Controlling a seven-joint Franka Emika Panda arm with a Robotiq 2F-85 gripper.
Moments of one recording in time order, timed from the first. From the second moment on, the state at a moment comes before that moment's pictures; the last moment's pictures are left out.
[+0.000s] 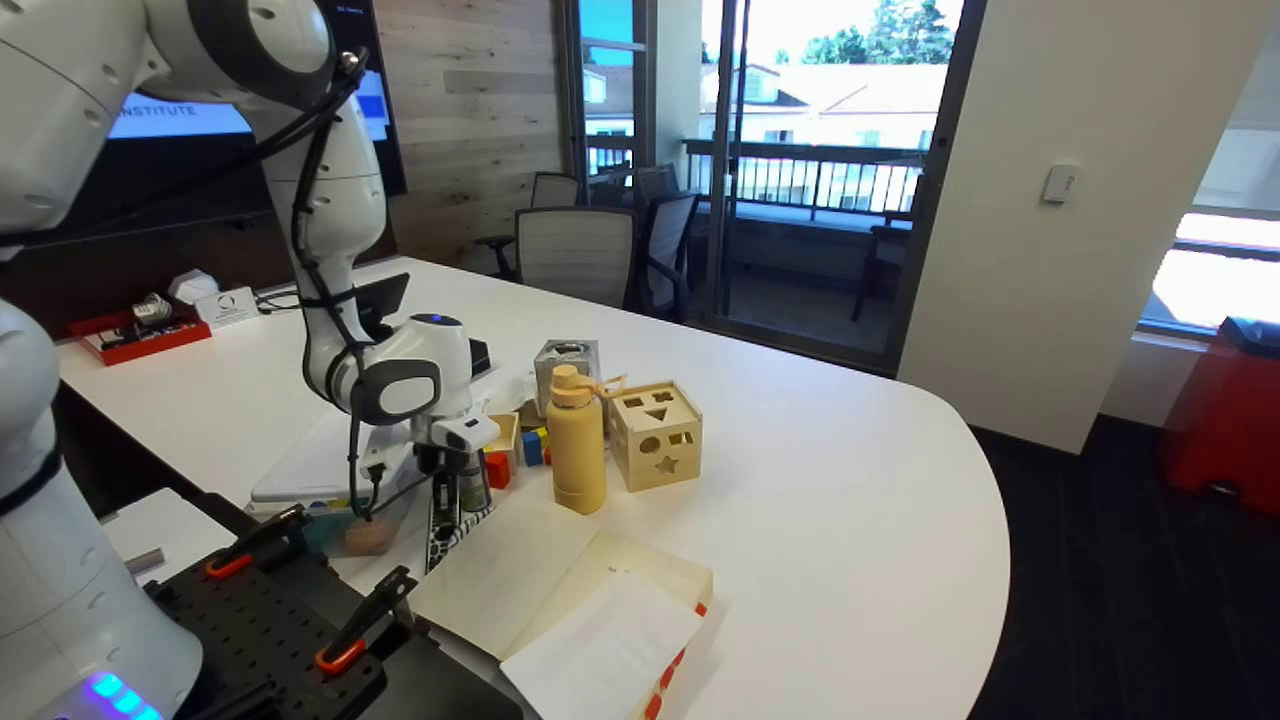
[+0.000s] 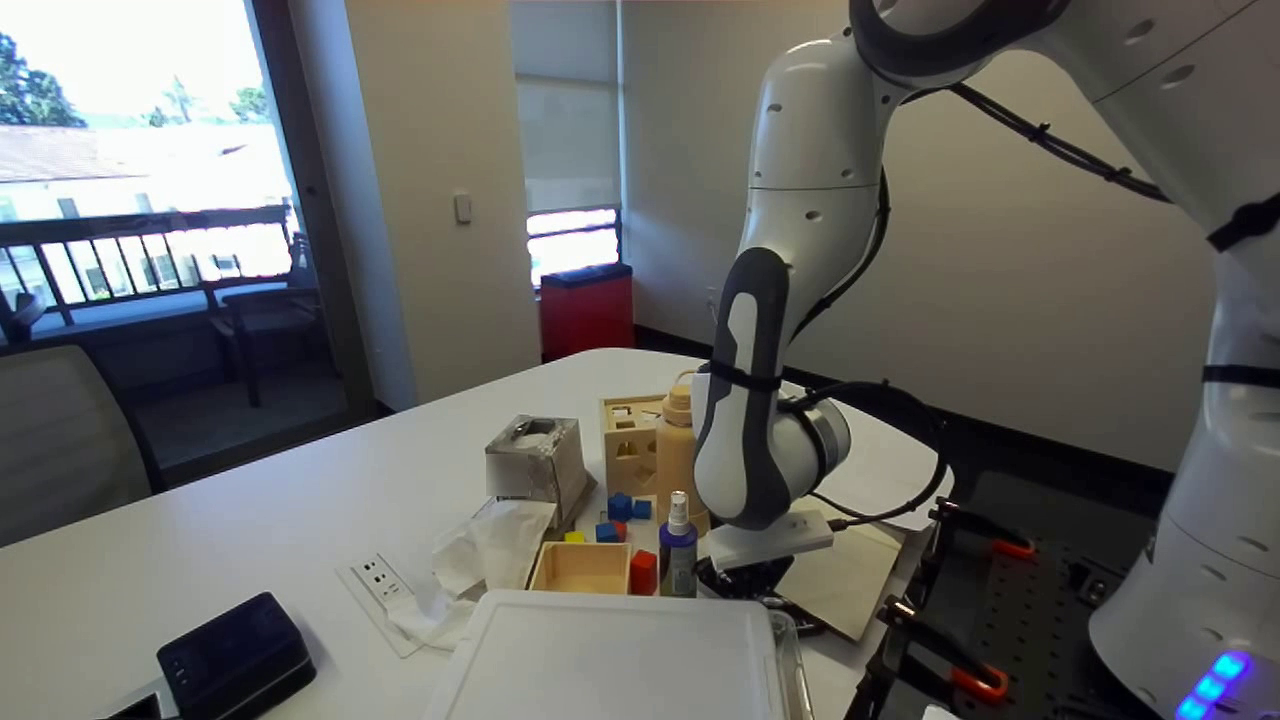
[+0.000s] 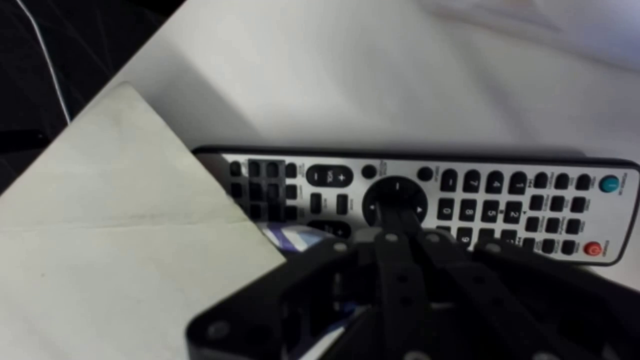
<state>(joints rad) 0.20 0.73 -0.03 -2.43 0.34 3.02 0.55</state>
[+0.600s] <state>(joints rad) 0.14 0.73 0.00 -2.42 0.34 3.00 0.55</state>
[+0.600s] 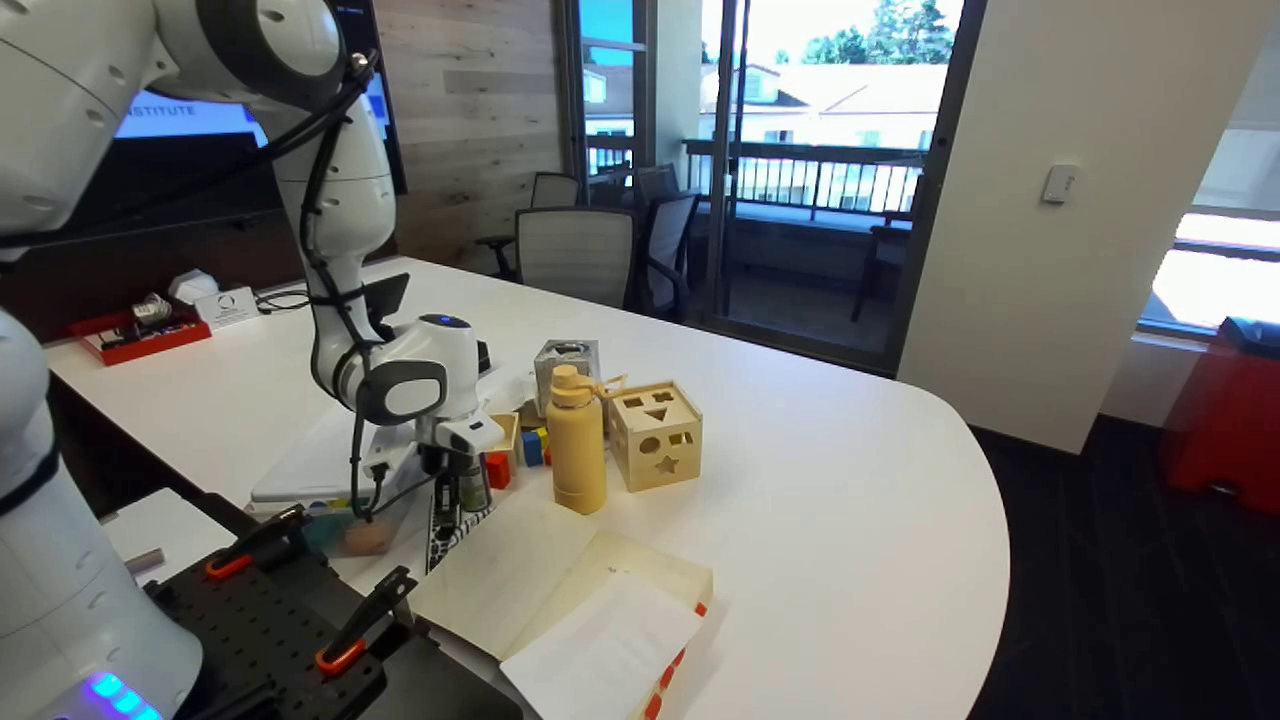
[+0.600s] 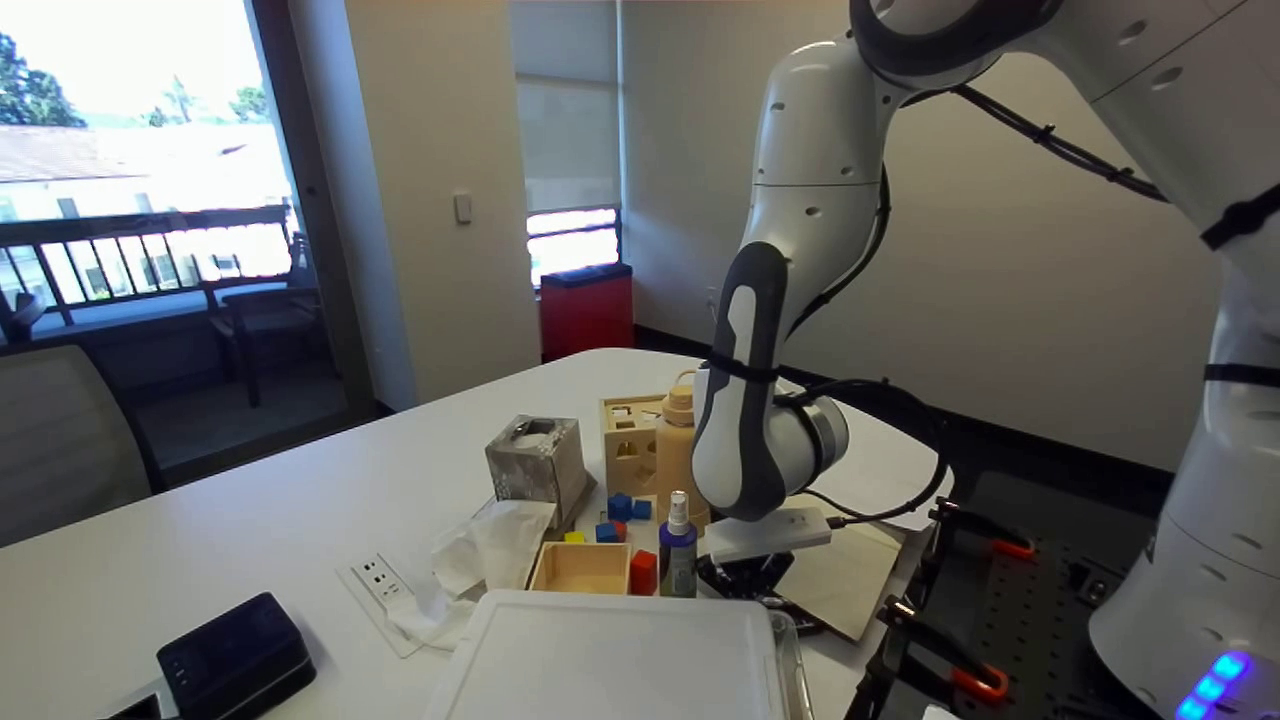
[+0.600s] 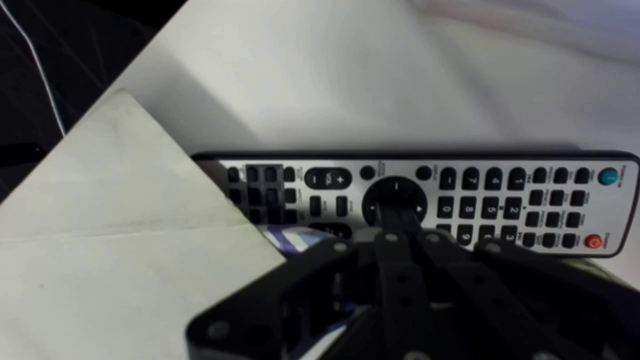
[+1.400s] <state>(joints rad) 0.14 0.73 0.00 -2.43 0.34 3.01 0.55</state>
